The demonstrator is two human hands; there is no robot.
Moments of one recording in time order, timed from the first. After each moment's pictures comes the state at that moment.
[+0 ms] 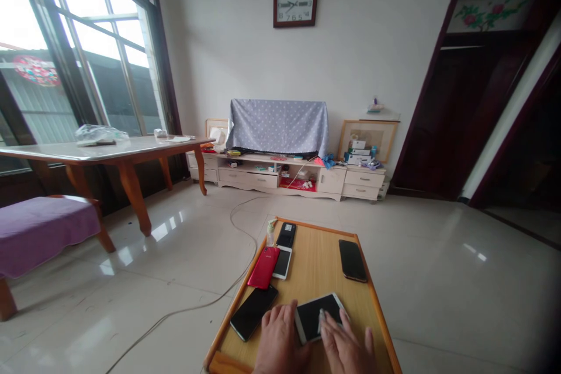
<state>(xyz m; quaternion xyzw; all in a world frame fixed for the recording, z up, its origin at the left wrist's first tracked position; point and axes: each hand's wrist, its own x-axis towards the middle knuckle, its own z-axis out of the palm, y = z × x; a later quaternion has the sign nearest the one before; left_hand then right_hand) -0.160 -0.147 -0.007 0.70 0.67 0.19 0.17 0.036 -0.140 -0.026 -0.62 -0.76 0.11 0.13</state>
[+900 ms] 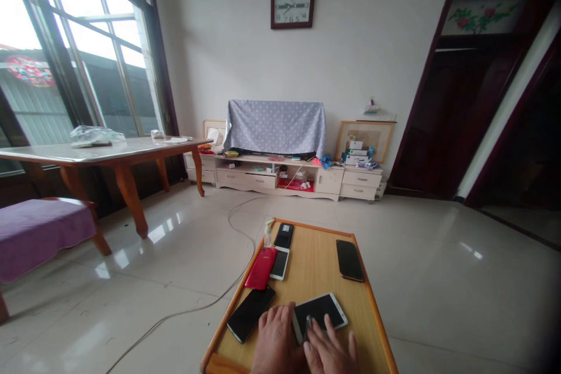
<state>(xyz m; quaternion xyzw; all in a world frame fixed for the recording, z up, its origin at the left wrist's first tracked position) -0.160 -0.145 -0.010 0.70 0.67 0.20 0.17 0.007 -0.152 -0.039 -0.61 -0.78 0.08 0.14</state>
